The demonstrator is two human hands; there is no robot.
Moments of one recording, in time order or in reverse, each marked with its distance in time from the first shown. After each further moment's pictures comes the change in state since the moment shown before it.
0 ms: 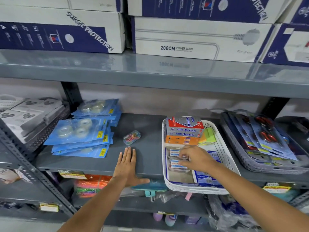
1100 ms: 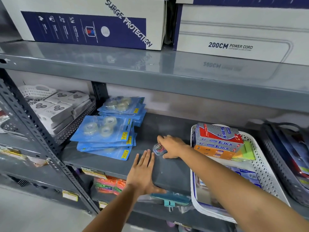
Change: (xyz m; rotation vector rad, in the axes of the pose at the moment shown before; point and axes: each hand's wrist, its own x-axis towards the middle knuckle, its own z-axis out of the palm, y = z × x) left_hand 0.008 -0.033 0.010 -0.005 0.111 0.031; right_hand 0.175 -0.113 0.029 -0.196 -0.163 -0.249
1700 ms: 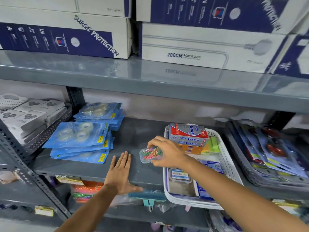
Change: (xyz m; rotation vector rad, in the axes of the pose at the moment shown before) left_hand -0.003 0.007 -0.007 0.015 -0.041 -0.020; right_hand -0.125 0.013 -0.024 0.348 0.359 -0.074
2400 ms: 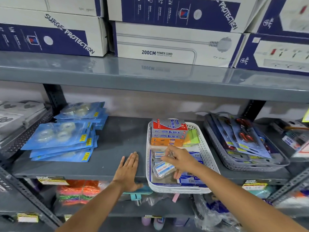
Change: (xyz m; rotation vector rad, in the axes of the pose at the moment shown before) left_hand 0.004 0.076 0.006 0.032 -0.021 0.177; right_hand -0.102 0.046 -0.012 0.484 -0.093 0.542
